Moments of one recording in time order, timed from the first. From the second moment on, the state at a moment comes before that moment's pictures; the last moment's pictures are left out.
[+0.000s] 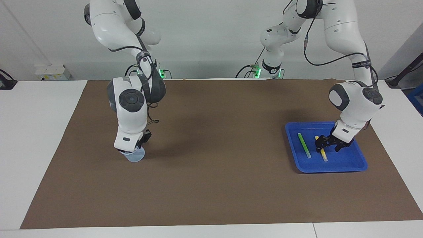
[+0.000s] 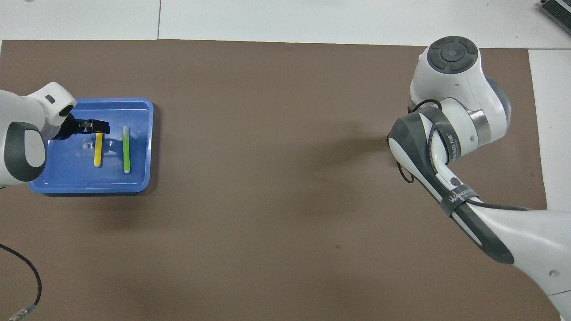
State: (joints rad) left arm 0.32 0.37 -0.22 -1.88 0.02 2.39 0.16; right arm -0.14 0.49 0.41 -1.52 -0.46 1.82 -0.21
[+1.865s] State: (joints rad) left arm 0.33 0.29 -0.22 -1.52 -0.04 1.86 0.11; right arm -0.13 0.42 0.48 -1.39 -0.46 1.64 -0.24
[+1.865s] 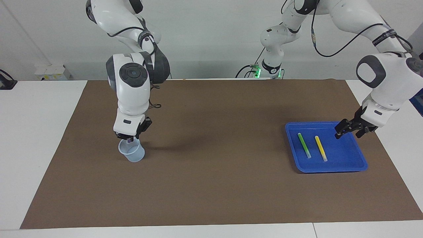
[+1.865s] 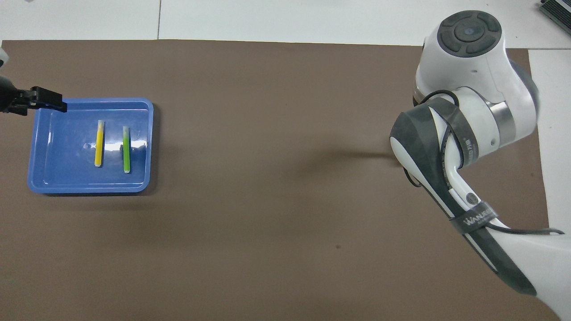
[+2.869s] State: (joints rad) left arm 0.29 0.13 -0.24 -1.69 -0.36 1.69 -0.35; right arm -0.12 0.37 0.60 -1.29 -0.25 1.52 0.16
